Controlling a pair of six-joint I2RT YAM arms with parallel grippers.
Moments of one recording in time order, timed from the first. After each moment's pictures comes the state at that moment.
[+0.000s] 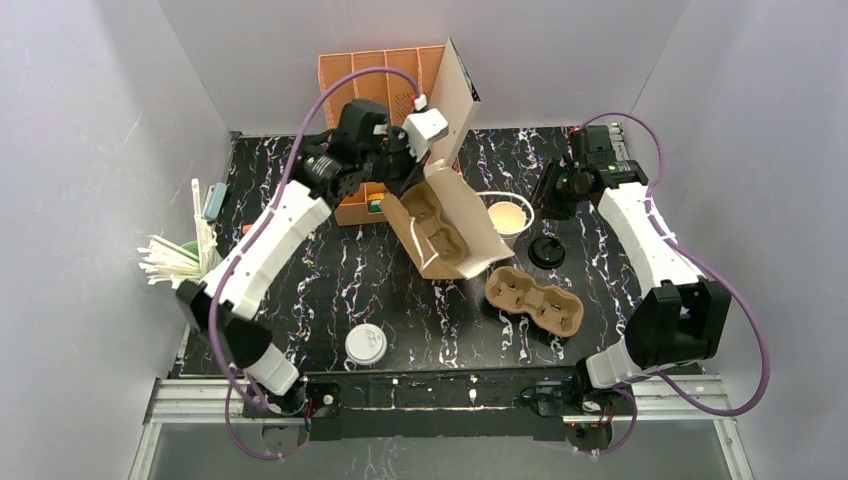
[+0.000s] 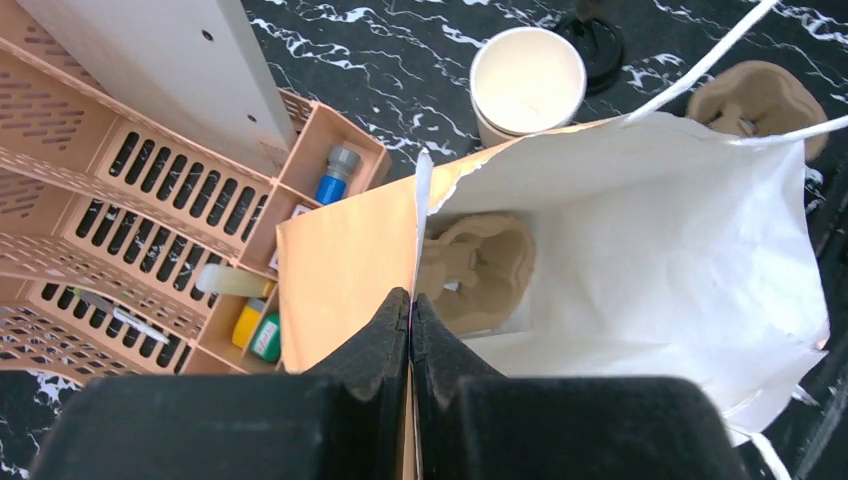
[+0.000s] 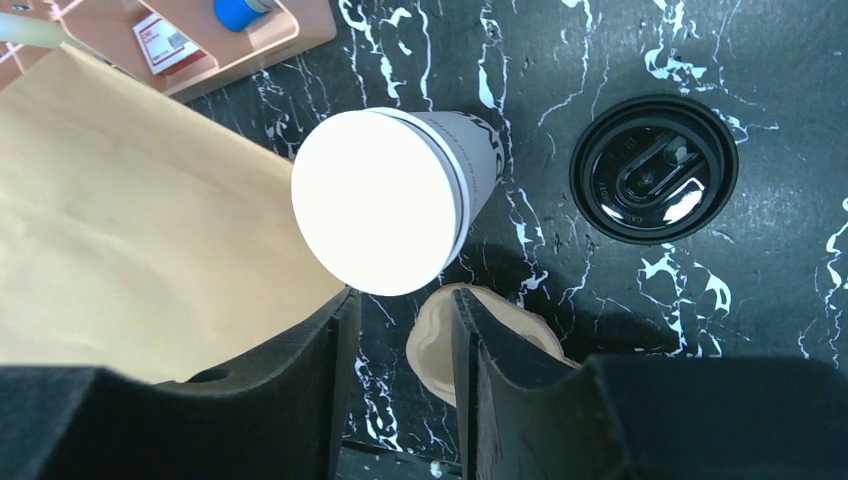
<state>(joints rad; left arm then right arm) -0.61 1.63 1.85 -0.81 0.29 0.32 0.16 1.50 1.39 -0.86 -0.23 0.50</state>
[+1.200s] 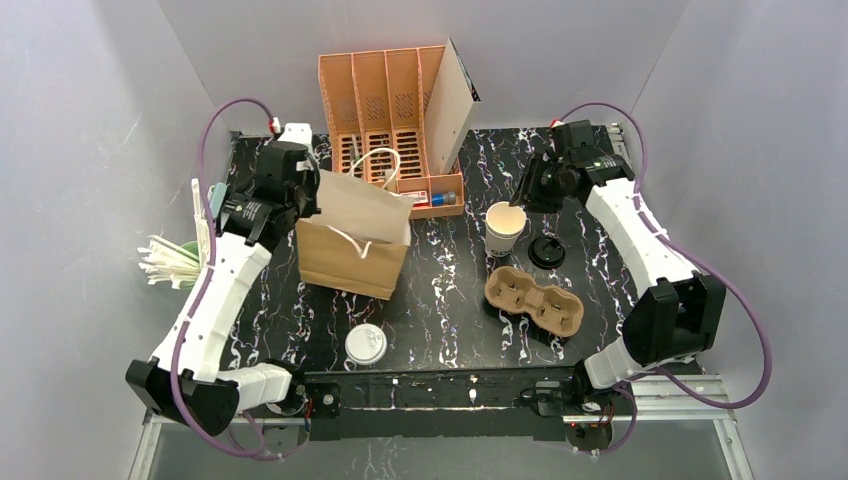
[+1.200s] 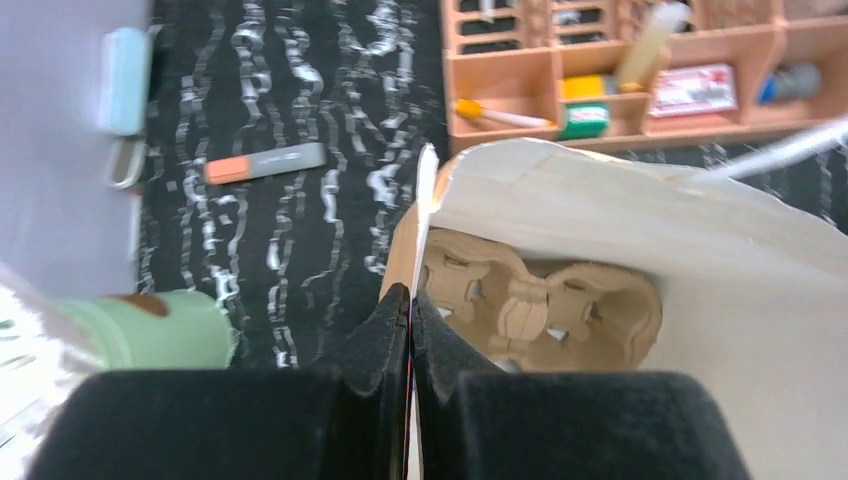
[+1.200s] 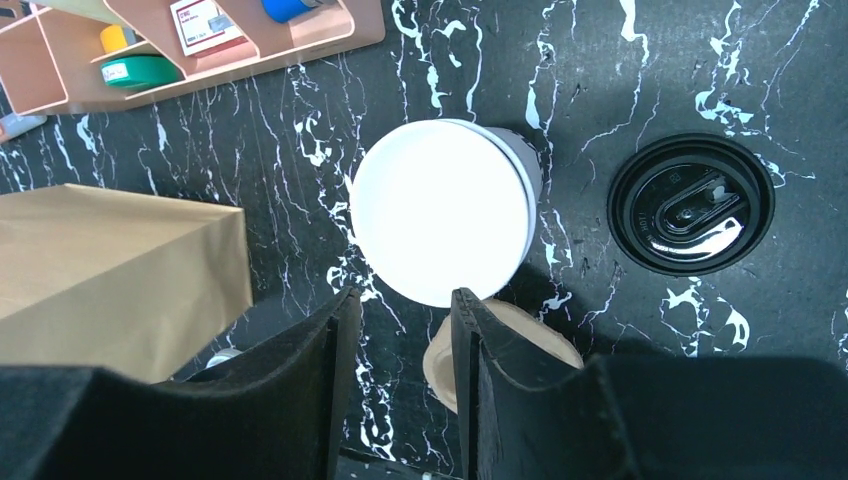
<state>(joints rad) -0.34 1.22 1.41 -0.87 -0.32 -0.14 0.25 1.51 1.44 -0.84 -0.19 0.47</state>
